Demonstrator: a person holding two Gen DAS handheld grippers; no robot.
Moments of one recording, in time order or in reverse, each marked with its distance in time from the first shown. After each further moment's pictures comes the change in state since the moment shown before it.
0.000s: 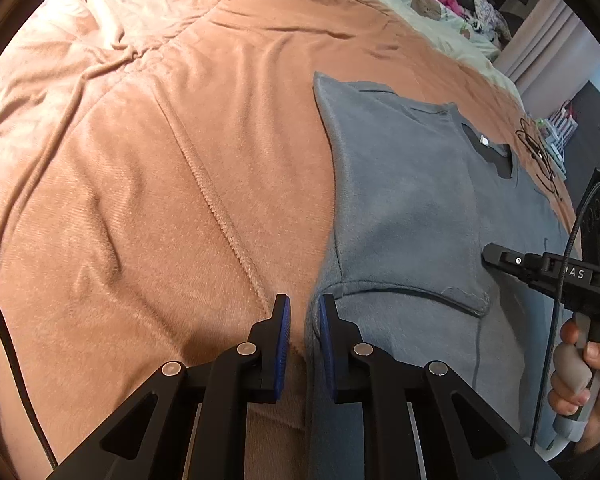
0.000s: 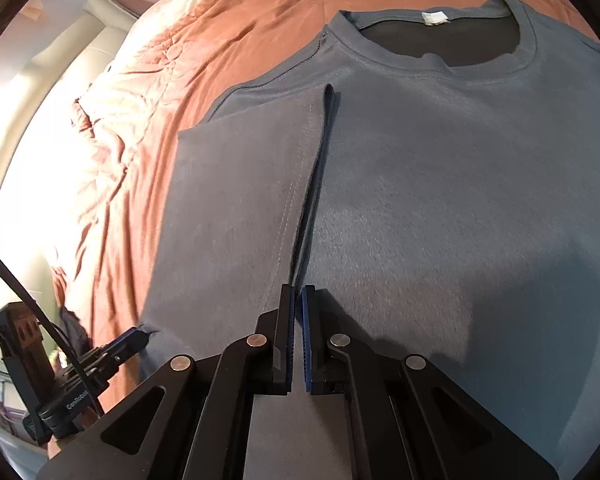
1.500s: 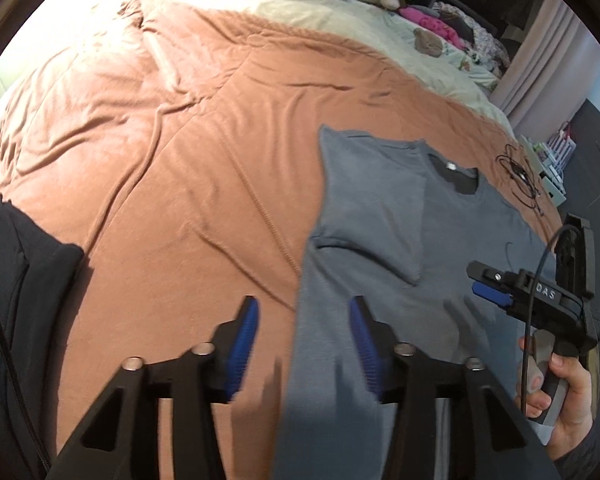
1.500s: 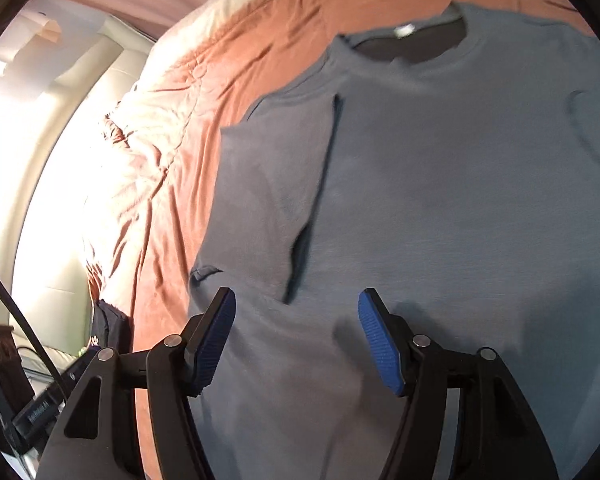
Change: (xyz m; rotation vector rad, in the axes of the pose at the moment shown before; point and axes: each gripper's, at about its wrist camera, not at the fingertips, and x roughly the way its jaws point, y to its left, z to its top) left arm -0.131 -0.030 -0.057 -0.036 -0.120 0.064; right arm -0.072 -0.019 -0.049 0.034 -0.073 0.073
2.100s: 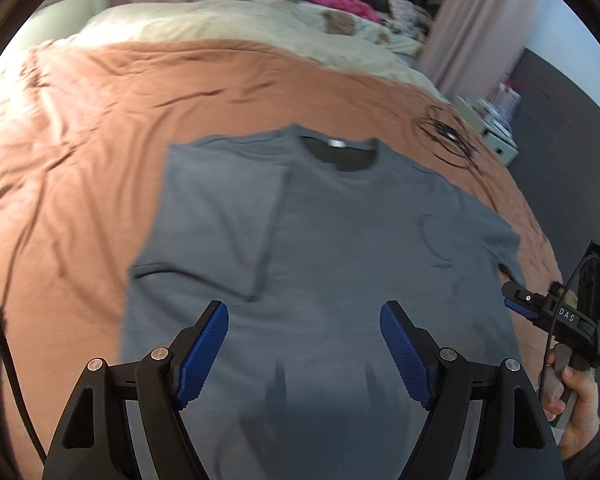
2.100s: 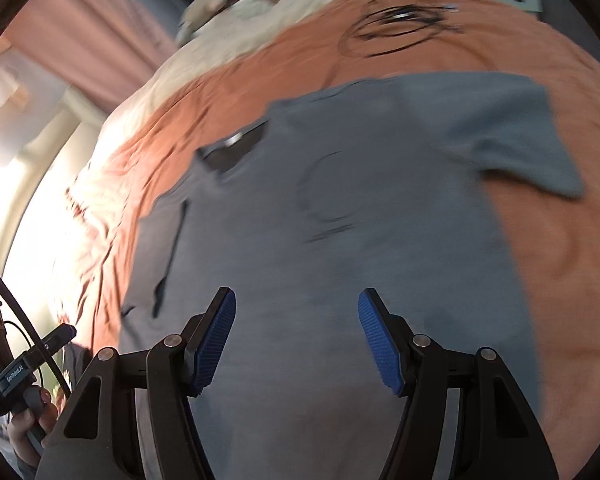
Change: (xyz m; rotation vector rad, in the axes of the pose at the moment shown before) left arm 0.032 -0.169 -0.003 0.198 0.015 -0.139; right arm -0.179 -0.131 -0.039 0.117 -0.230 -0.177
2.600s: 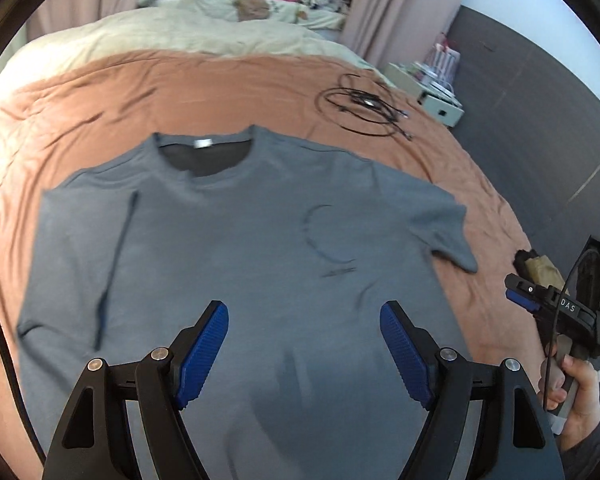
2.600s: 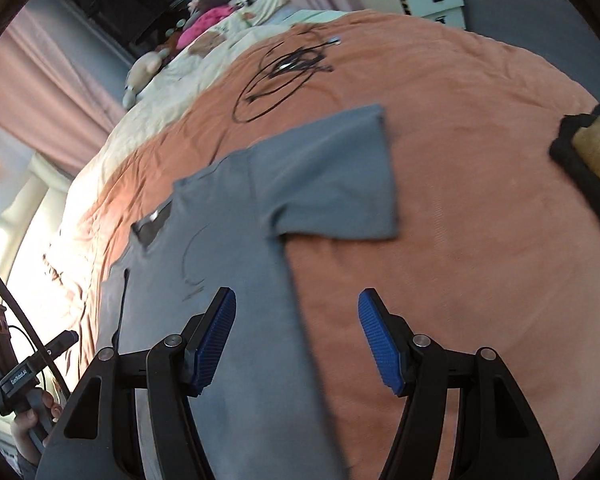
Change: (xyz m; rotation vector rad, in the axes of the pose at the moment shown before) left arm 0.056 -0.132 0.016 0.168 0.040 -0.127; right arm -0.092 -0.105 0.008 0.143 -0.124 -0.076
